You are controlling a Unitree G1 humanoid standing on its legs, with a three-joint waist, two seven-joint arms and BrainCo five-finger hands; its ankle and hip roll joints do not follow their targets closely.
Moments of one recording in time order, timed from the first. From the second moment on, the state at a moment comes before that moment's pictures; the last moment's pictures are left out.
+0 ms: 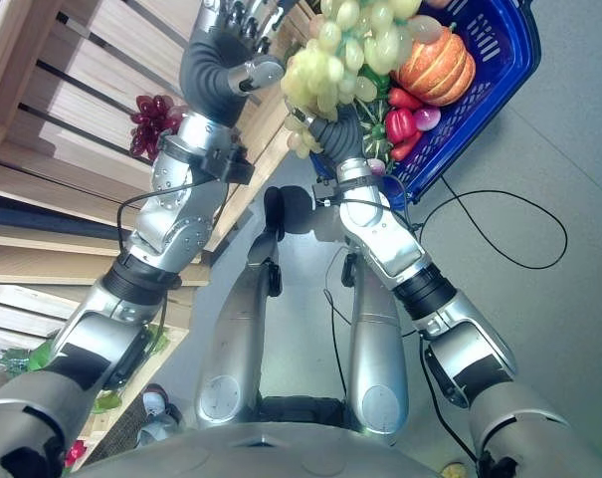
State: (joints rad) left arm -0.73 0.37 -0.38 -0.03 -0.62 -0.33 0.12; right arm -0.68 -0.33 0.50 0.10 0.29 -0.05 -0.43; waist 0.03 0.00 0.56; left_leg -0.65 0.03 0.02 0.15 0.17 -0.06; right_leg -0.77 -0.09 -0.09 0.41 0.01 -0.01
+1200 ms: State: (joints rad) left arm -0.76 0.57 -0.32 0.53 -0.18 -0.36 0.57; right arm -0.76 -0.48 0.41 0.61 0.40 -0.06 -0.45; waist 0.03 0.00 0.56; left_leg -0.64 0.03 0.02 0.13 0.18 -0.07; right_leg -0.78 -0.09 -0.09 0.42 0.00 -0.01
